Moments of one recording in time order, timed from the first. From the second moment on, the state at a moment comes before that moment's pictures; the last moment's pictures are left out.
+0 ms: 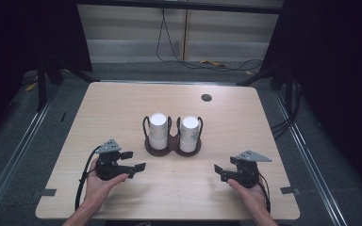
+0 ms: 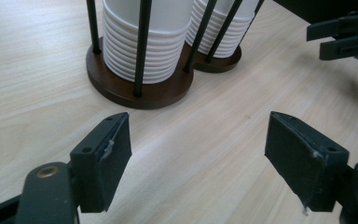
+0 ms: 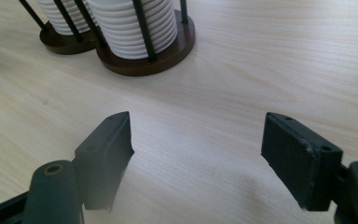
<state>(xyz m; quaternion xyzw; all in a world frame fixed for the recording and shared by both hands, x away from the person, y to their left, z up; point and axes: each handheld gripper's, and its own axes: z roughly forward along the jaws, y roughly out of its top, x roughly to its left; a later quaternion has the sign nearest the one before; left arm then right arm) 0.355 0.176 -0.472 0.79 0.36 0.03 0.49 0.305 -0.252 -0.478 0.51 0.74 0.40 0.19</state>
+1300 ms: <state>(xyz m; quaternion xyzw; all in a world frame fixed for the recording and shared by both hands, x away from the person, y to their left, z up) 0.388 0.137 -0.381 0.83 0.29 0.06 0.48 0.298 -0.229 -0.476 0.47 0.77 0.40 0.17</state>
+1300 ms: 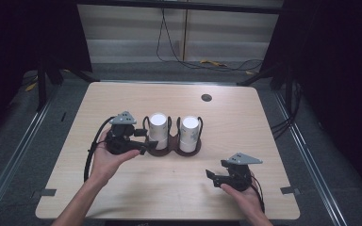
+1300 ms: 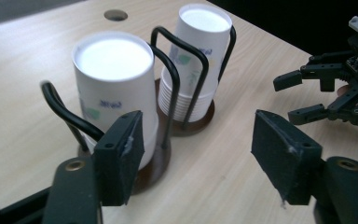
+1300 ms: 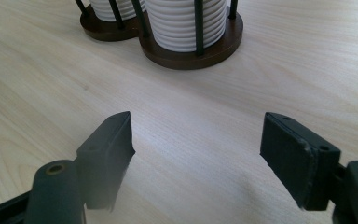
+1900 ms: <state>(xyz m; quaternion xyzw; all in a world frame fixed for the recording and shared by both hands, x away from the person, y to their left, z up) 0.427 0.128 -0.353 0.84 0.31 0.07 0.43 0.298 -0.228 -0.477 0.47 0.77 0.40 0.17</state>
